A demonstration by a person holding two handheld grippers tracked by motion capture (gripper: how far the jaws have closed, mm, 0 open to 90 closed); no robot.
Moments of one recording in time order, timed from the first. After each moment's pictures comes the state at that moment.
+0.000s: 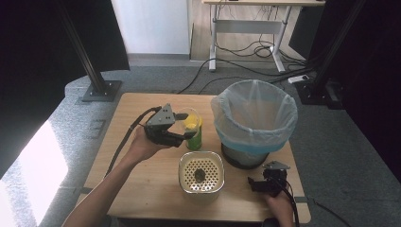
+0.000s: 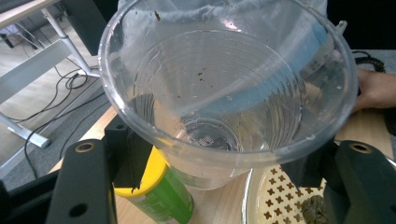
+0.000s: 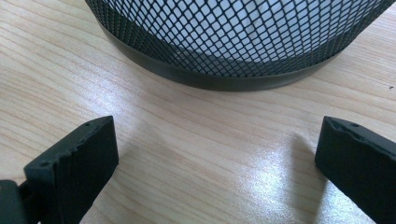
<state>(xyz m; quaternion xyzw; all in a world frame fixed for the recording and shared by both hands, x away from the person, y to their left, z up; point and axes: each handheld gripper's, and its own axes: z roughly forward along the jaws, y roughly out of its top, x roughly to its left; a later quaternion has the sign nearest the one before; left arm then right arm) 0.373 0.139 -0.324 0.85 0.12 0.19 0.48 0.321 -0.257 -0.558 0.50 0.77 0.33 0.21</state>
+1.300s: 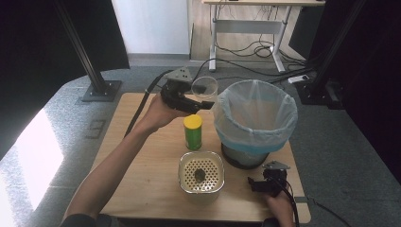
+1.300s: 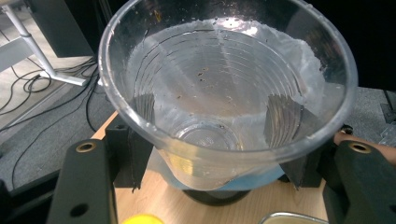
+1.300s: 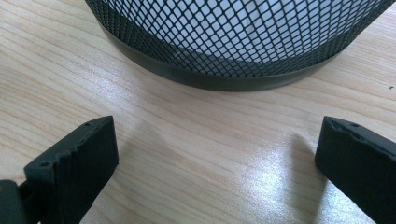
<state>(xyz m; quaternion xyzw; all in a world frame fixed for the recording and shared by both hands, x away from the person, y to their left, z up) 0.431 0.092 -0.254 0.85 0.12 0.11 0.50 0.321 -0.257 -0.558 0.50 0.77 0.33 0.21</state>
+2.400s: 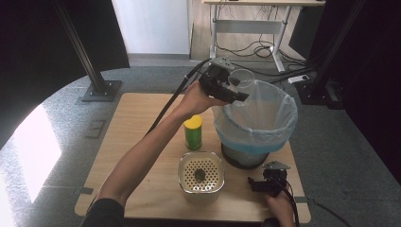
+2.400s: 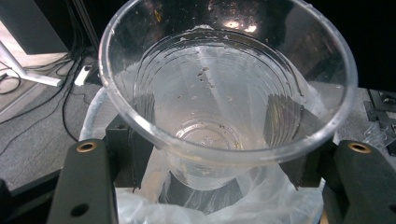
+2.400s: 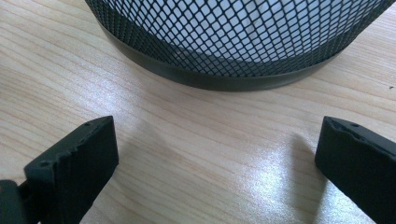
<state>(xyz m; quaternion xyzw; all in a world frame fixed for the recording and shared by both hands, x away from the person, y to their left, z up) 0.463 -0.005 -0.242 0.87 0.11 0.08 0.48 0.321 -0.256 -0.558 0.50 0.77 0.33 0.21</state>
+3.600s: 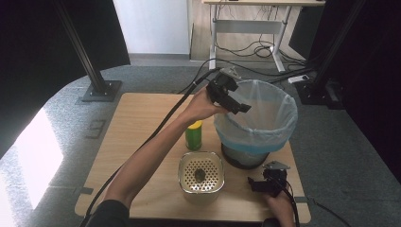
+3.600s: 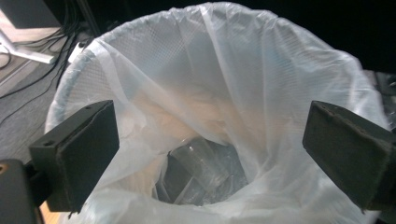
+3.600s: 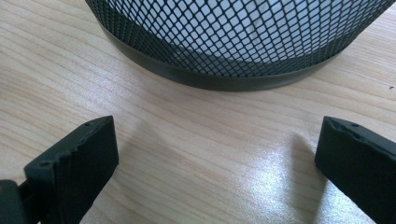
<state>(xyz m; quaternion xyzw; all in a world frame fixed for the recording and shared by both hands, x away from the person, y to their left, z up) 0.472 -0.014 -0.273 0.88 0.12 0.07 0.45 0.321 -0.257 -0.558 0.50 0.77 0.33 0.21</state>
